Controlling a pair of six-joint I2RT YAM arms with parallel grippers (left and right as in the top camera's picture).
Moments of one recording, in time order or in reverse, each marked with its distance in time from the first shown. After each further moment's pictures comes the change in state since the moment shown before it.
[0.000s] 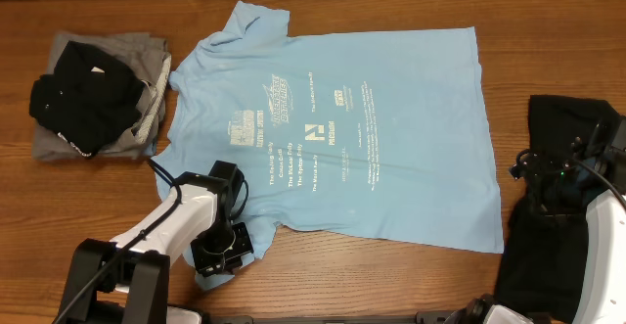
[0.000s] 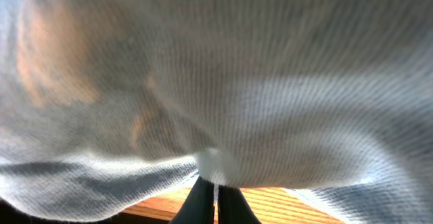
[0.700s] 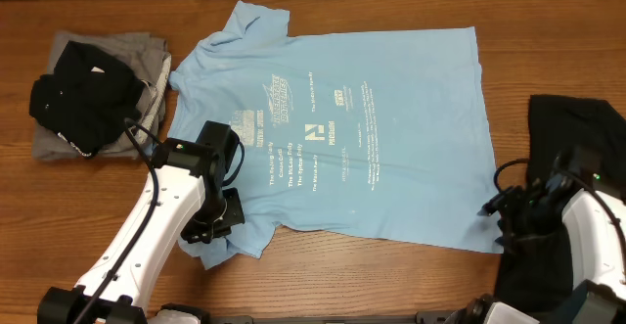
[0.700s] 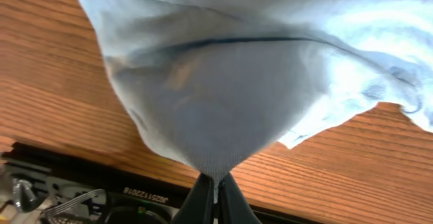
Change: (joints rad) left arm 0.000 -0.116 0.319 -0.283 -0.157 0.045; right arm 0.000 0.100 -0.267 0.049 -0.039 0.029
